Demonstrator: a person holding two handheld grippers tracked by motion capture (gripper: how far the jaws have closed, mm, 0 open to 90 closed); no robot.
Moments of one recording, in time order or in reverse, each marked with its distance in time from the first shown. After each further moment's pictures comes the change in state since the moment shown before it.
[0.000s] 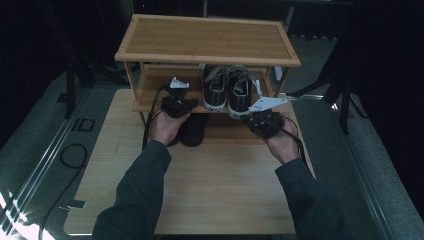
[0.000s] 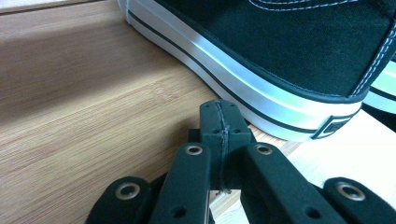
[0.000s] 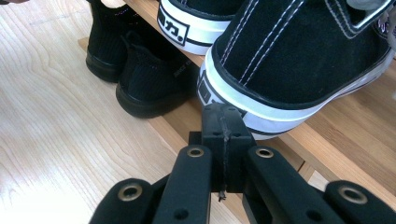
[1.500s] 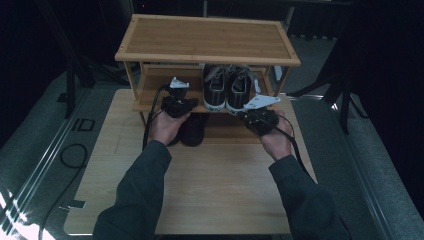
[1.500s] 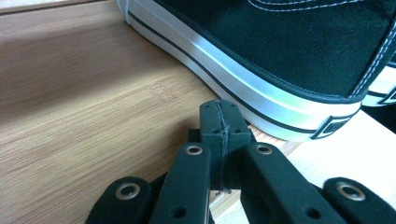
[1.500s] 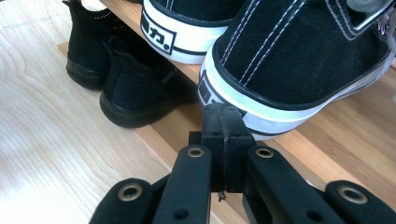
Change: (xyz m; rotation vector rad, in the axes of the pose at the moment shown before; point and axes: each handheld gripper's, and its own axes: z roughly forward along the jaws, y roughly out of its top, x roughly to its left) left arm 0.000 0.000 0.001 -0.005 0.001 -0.005; right arm 0.000 0.005 0.017 -0.009 -0.053 -0.002
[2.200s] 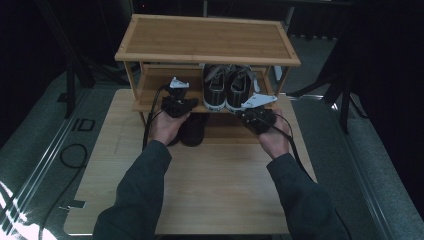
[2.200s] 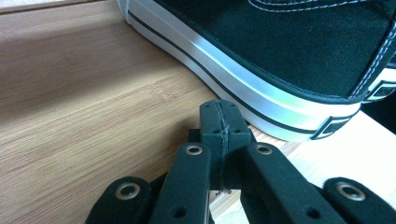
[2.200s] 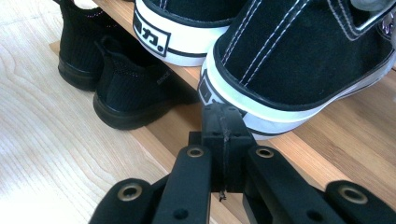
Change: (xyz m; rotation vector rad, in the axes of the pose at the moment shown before) left arm 0.001 0.000 0.000 0.000 -0.003 -0.009; right arm 0.000 0.002 0.007 0.006 -0.013 -0.003
